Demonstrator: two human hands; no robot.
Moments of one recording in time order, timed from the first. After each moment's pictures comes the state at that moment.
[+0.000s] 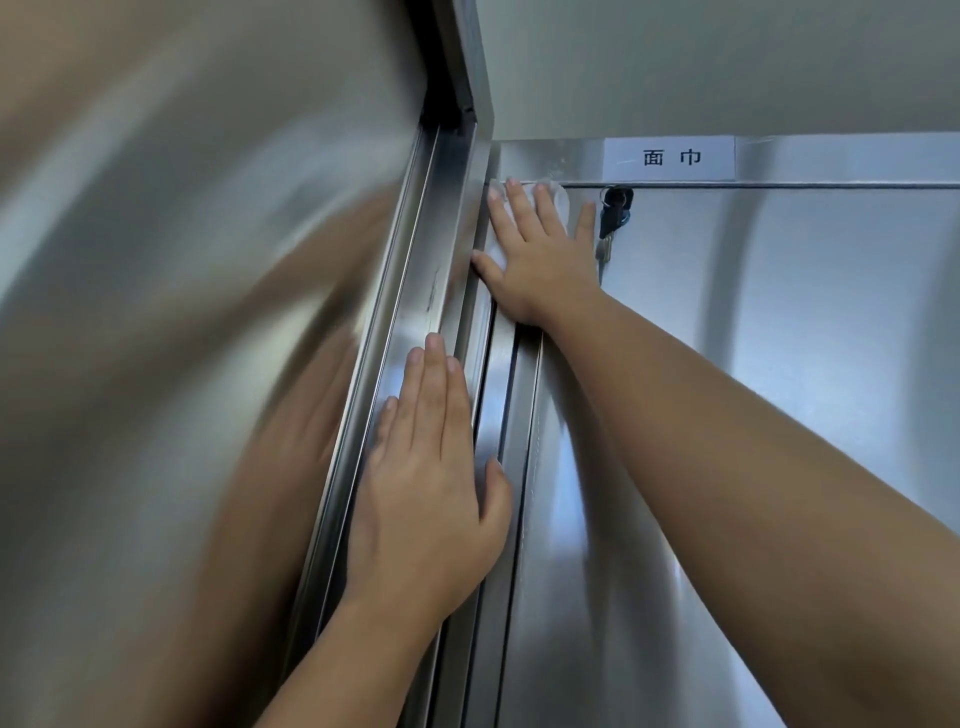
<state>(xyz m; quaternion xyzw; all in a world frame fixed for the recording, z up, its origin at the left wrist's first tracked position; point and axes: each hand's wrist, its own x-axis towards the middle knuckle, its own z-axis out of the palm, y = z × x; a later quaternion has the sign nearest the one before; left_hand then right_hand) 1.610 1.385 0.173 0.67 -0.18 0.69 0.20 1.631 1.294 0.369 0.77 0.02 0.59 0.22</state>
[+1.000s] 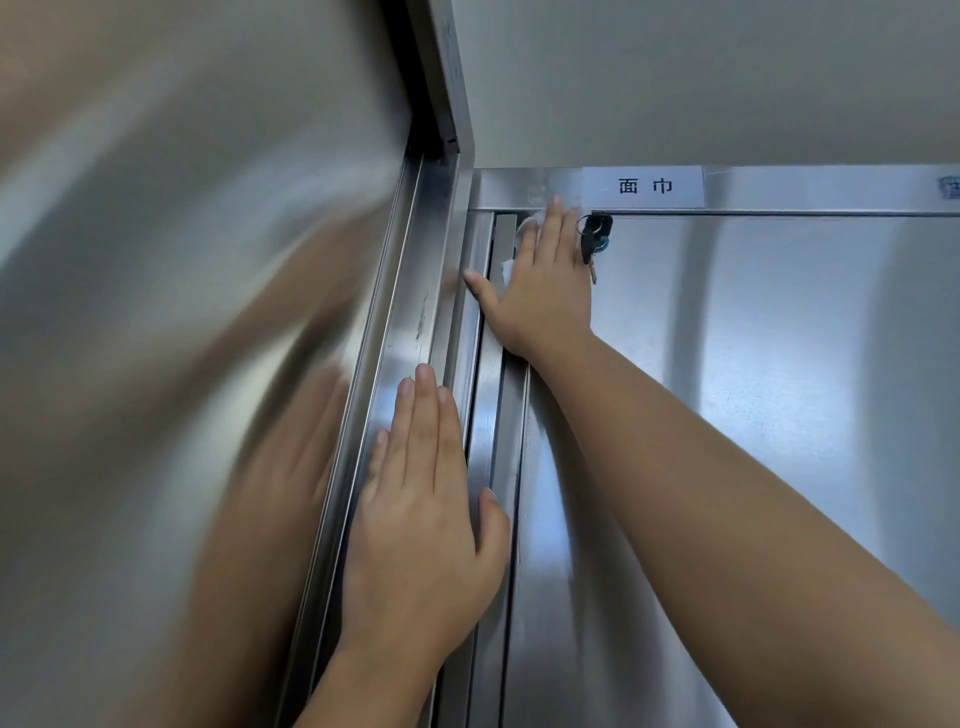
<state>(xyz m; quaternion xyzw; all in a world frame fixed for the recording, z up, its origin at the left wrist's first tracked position) 1.609 1.386 0.171 0.66 -0.20 0.68 0.23 1.628 1.293 0.360 0.77 -0.04 0.63 0.10</state>
